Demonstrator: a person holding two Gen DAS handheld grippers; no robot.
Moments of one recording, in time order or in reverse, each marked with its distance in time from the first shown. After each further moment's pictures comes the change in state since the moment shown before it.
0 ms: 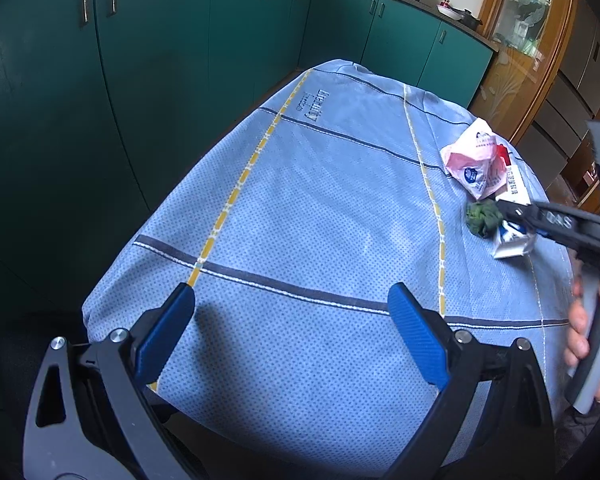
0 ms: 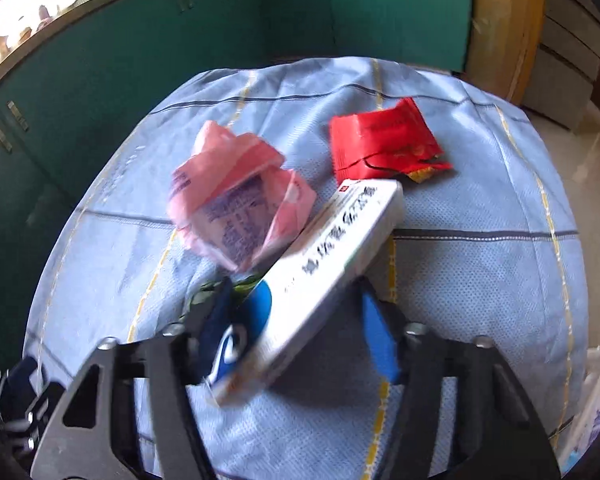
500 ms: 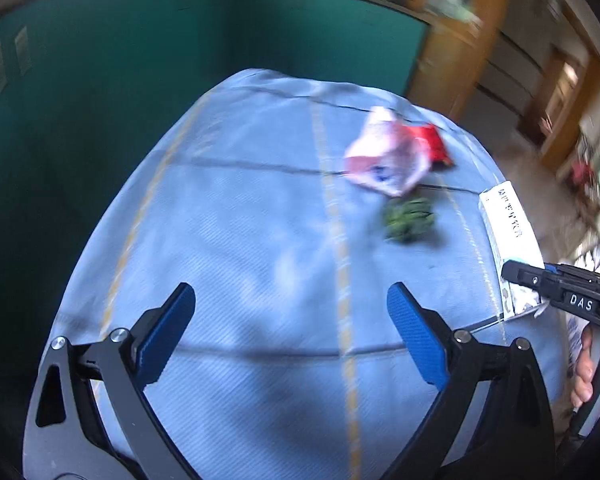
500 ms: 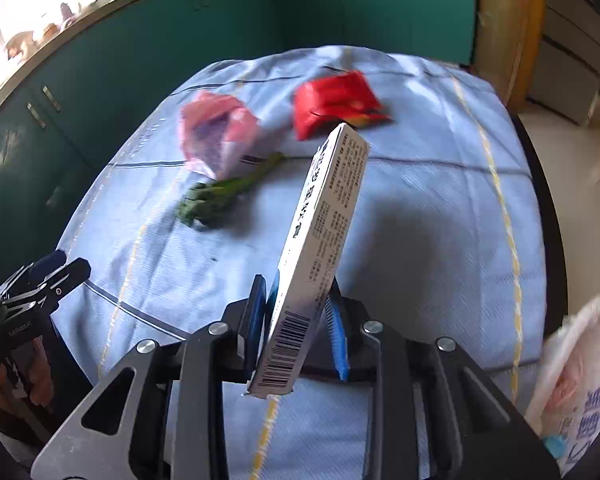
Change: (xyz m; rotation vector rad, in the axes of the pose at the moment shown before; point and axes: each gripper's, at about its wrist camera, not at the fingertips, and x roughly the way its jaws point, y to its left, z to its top) left arm 0.002 -0.078 0.027 0.242 -0.017 -0.135; right arm -0.064 -0.053 -0.060 0.024 0.022 0.053
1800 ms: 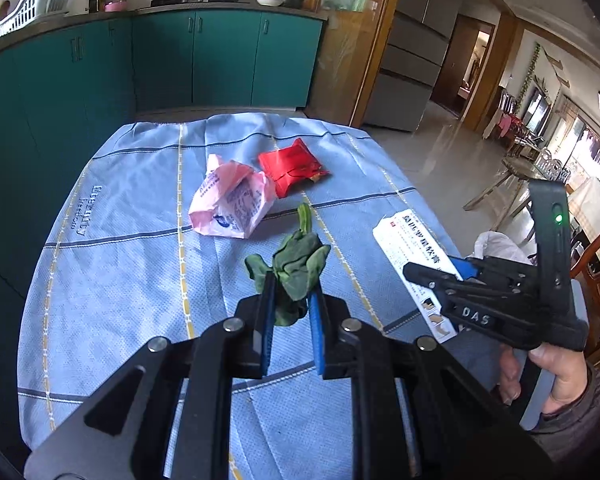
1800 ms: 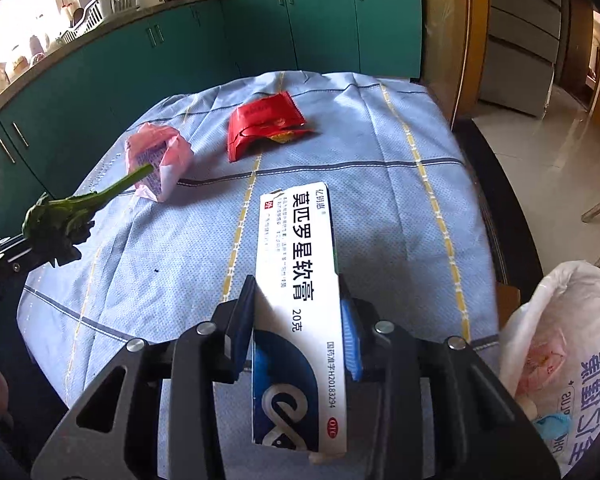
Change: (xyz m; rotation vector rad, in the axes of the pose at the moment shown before) left arm -0.030 -0.074 0.024 0.189 -0.040 -0.256; right arm -0.016 -0.029 -0.016 0.072 -0.135 -0.125
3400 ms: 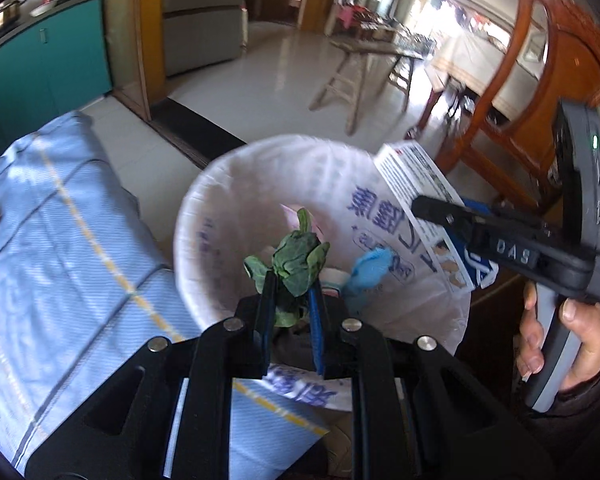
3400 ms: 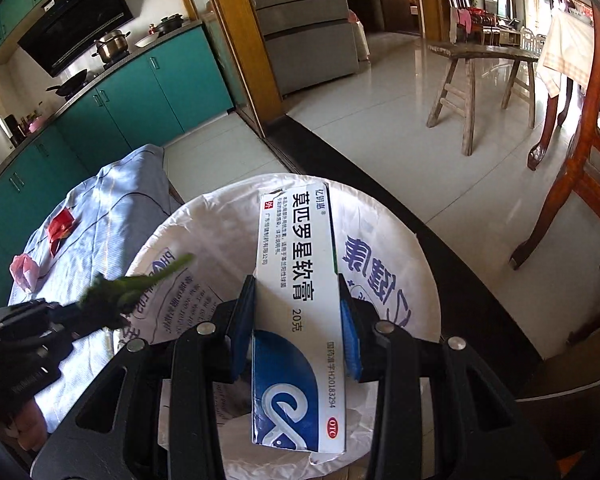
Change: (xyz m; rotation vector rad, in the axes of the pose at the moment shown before) left arm 0.110 -0.297 -0.039 0.496 0.235 -0.407; right arm -0.148 -0.236 -0.139 0.530 -0.168 -0.326
